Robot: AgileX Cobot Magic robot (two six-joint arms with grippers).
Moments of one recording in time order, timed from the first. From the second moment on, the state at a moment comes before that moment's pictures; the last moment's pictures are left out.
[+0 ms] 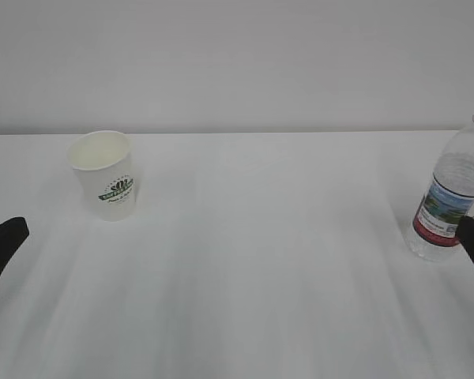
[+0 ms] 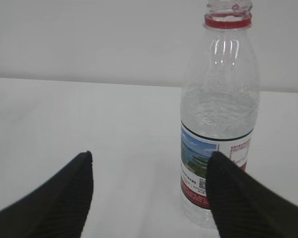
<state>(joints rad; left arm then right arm) -0.24 1.33 0.00 0.13 -1.11 -0.13 0.14 1.14 0.01 -0.09 -0.86 0.07</state>
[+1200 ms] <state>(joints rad) -0.24 1.33 0.00 0.13 -1.11 -0.13 0.14 1.30 0.01 0.01 -0.91 -0.02</state>
